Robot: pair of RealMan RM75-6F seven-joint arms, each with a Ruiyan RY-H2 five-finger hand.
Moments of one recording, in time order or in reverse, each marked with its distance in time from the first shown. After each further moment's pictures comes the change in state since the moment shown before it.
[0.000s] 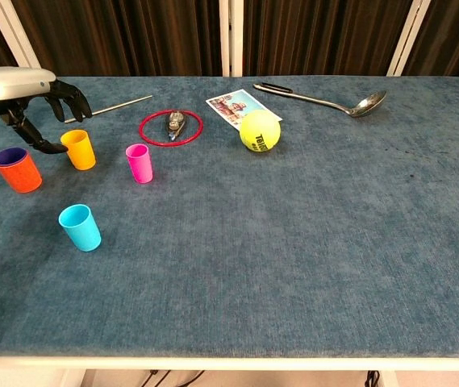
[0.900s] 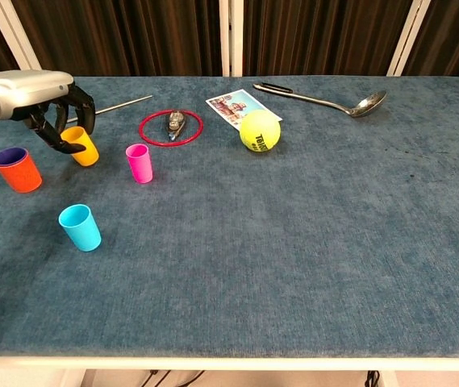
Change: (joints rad) left arm -0.016 -0.092 0.010 0.126 0.096 0.053 -0.080; right arm 0.018 -0.011 0.010 0.025 0.026 -0.039 0.026
